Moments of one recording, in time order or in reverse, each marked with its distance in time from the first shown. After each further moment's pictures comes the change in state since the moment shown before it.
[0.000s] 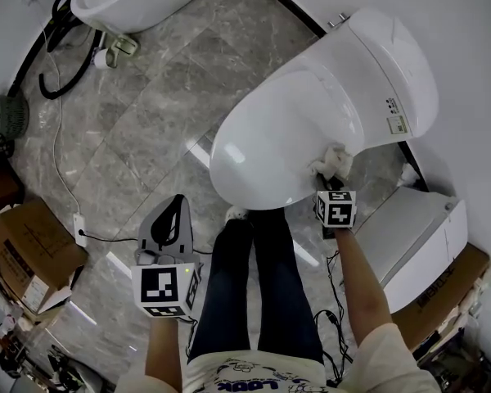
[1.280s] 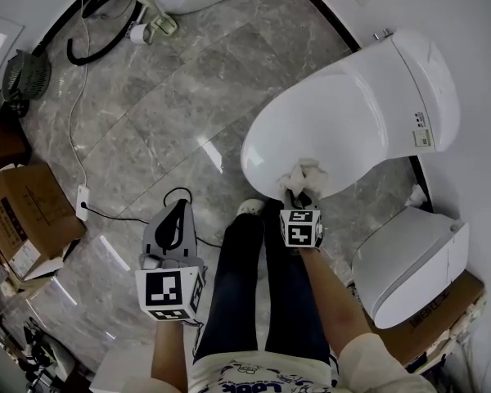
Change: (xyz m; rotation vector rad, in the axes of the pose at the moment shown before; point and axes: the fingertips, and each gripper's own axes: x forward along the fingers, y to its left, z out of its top) left arm -0.079 0.050 -0.058 -0.102 -0.023 0.141; right arm -0.003 0.187 -0.030 -0.135 -0.030 0.100
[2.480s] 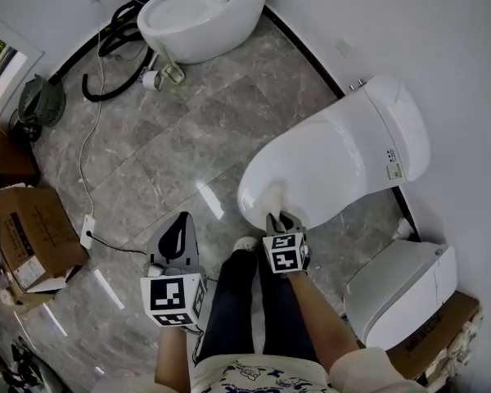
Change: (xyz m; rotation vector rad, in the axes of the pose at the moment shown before) left arm -0.039 0.003 0.086 -0.010 -0.138 0.037; right arm -0.075 0.044 0.098 -0.132 -0.127 0.095
